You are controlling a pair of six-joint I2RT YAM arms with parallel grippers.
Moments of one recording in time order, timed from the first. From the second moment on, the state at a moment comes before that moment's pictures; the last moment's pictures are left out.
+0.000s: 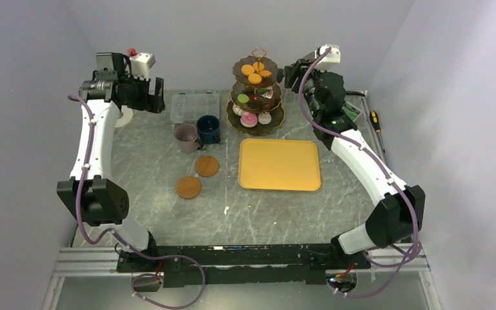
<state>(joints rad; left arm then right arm) 0.07 1.64 1.84 -0.95 0.27 0.22 0.37 1.45 1.34 0.22 0.16 0.23</state>
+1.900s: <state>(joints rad) 0.07 1.55 1.79 -0.94 0.30 0.22 0.38 1.52 0.82 -0.23 0.11 1.40</state>
